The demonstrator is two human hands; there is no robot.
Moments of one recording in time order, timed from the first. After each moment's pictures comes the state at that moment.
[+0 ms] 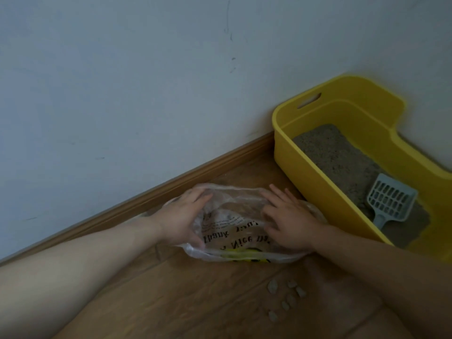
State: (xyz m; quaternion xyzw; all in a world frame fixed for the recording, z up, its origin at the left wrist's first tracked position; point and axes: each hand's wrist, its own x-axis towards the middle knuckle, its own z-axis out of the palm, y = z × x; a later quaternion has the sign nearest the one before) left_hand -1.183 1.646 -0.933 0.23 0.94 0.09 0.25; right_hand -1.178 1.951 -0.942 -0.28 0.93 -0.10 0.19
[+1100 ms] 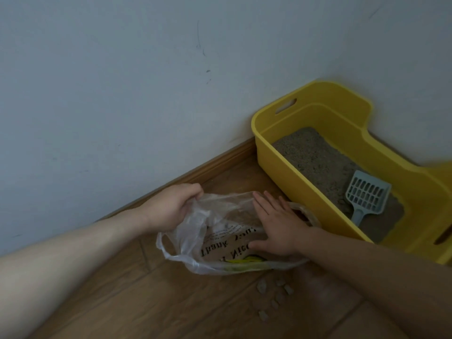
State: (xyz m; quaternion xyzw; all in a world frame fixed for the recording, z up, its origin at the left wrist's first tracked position) left_hand -1.199 1.668 -0.881 0.24 0.93 0.23 0.16; right_hand -1.164 1.958 -0.942 -0.23 0.94 -0.04 0.25
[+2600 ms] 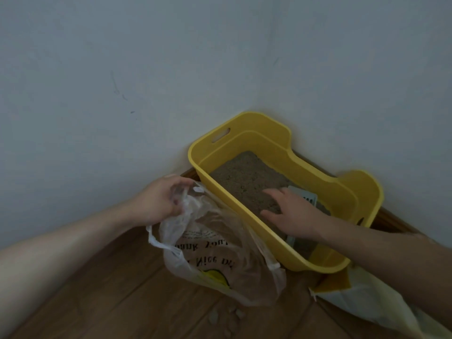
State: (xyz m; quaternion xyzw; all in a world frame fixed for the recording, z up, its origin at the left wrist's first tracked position) left_hand -1.255 1.778 -0.843 0.19 0.90 0.34 0.19; right_hand -1.165 2.087 -0.847 0.02 0.97 -0.18 0.18
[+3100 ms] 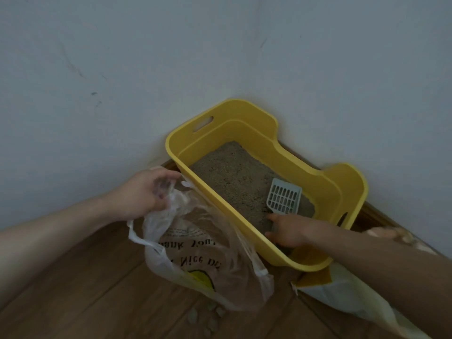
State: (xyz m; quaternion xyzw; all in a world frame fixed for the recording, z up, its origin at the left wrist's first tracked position) left_hand -1.266 1.791 -0.858 0.20 0.88 0.38 0.22; right_hand -1.166 2.120 -0.894 0.06 0.89 -0.05 0.45
